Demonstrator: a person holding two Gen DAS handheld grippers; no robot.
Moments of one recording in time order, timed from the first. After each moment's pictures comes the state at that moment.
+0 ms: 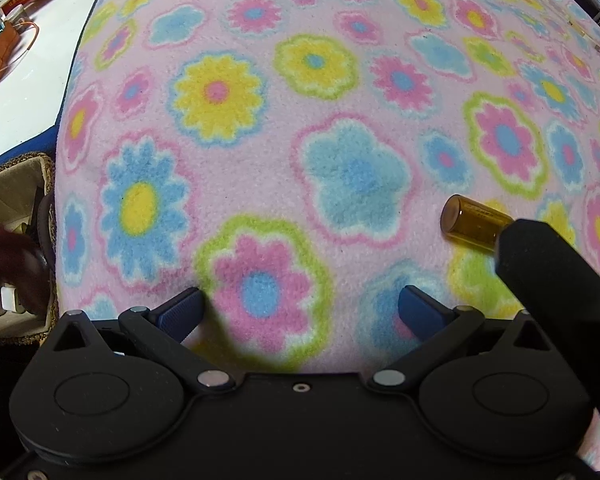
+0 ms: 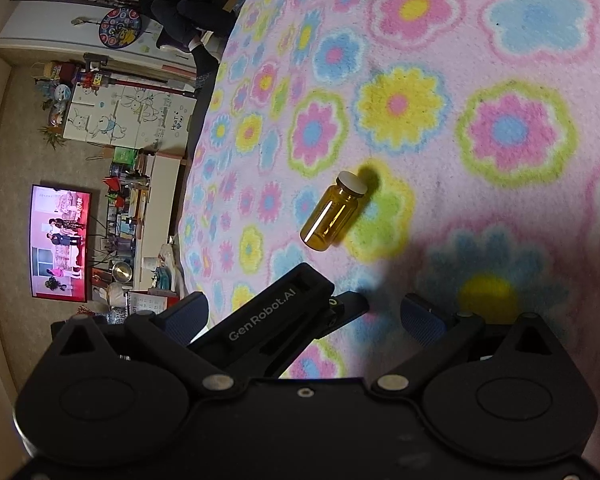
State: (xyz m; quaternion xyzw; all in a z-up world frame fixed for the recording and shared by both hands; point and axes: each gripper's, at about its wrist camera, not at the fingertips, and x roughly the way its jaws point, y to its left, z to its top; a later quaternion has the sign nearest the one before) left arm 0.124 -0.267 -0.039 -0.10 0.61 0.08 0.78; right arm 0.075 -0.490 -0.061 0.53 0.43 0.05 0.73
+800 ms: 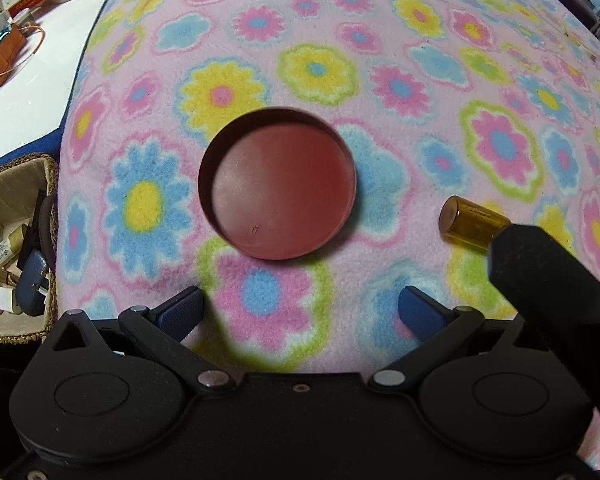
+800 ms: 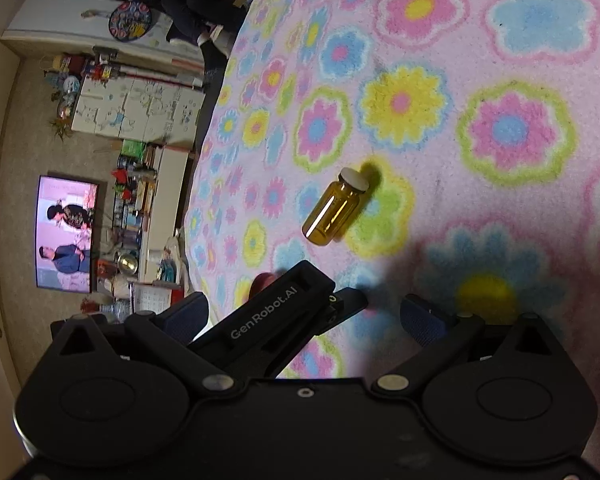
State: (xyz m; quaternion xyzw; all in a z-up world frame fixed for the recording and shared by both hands) left arm 0.114 -0.269 -0.038 -0.10 0.59 0.09 0.80; right arm 0.077 -0.494 -0.061 0.52 0.44 0.07 0.72
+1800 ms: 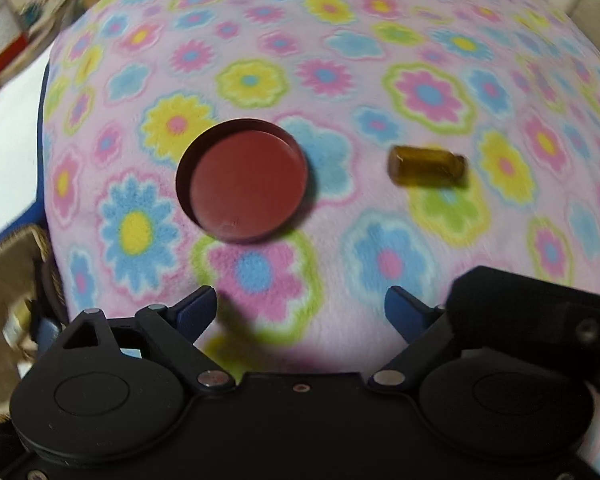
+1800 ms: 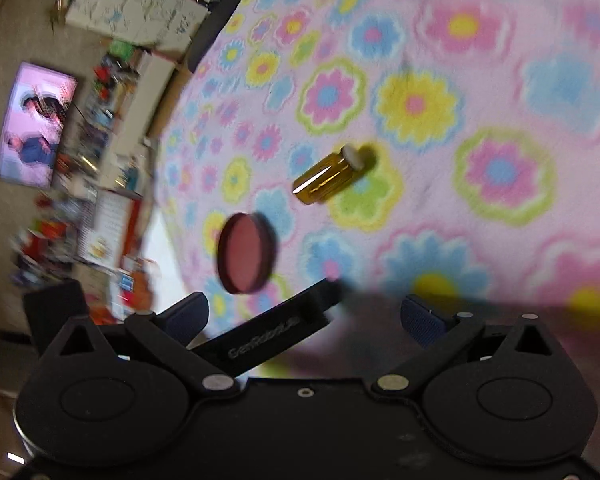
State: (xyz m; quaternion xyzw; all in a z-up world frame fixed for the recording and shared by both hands) left arm 0.090 -0.281 -0.009 0.01 0.58 -0.03 0.81; right arm 0.078 -0.498 -0.011 0.34 0.55 0.10 0.76
